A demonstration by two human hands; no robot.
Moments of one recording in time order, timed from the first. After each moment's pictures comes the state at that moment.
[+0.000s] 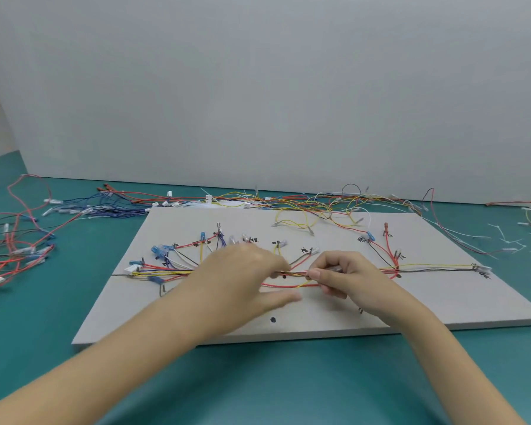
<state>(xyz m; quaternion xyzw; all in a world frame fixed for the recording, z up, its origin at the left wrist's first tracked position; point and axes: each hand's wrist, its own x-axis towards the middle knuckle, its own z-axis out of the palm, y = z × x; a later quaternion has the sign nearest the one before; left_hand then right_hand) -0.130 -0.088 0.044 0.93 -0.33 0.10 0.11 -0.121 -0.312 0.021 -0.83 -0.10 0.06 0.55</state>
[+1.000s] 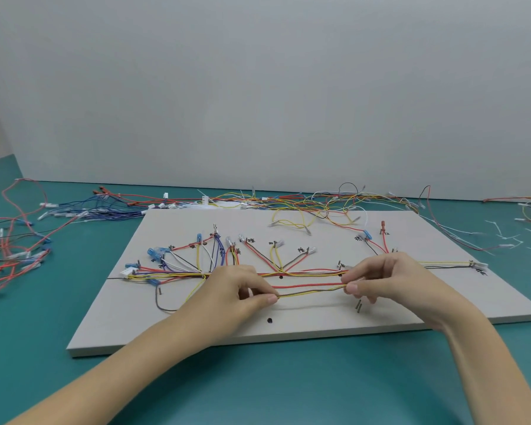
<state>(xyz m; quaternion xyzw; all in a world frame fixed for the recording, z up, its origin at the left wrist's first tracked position) -0.116 -0.083 -0.007 0.85 -0.26 0.01 0.46 -0.136 -0.372 0.028 -0.83 -0.03 0.09 0.55</state>
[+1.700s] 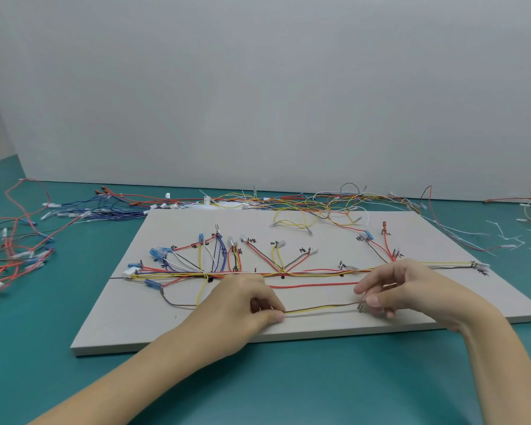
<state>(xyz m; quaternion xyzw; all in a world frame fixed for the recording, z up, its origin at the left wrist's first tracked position) -0.123 -0.088 -0.015 0.87 -0.30 0.03 0.40 -0.139 -0.390 0.029 -0.84 -0.01 0.15 0.52</state>
